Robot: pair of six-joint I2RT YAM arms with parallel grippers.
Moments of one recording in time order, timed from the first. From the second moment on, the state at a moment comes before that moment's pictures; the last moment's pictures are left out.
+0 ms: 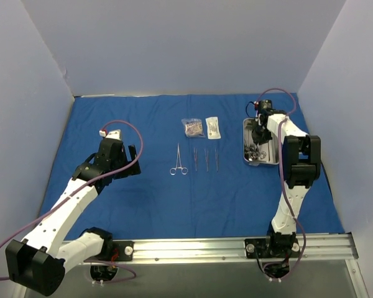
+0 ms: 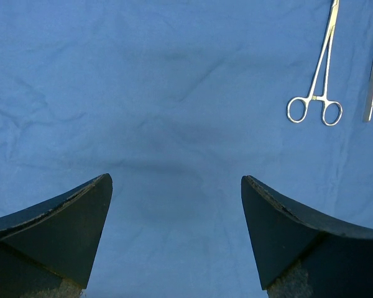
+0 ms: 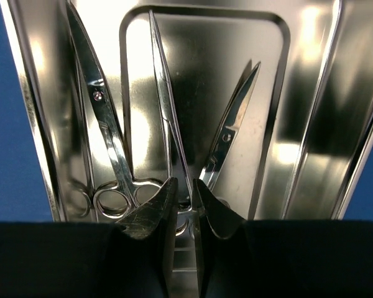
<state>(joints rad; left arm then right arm) -0.38 1.03 0.89 -0.70 -0.20 -0.49 0.01 2.03 1.49 -0.62 0.12 0.05</state>
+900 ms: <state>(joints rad) -0.38 1.02 0.87 -0.68 -0.20 -0.48 -0.02 2.11 1.55 -0.64 0.01 -0.07</state>
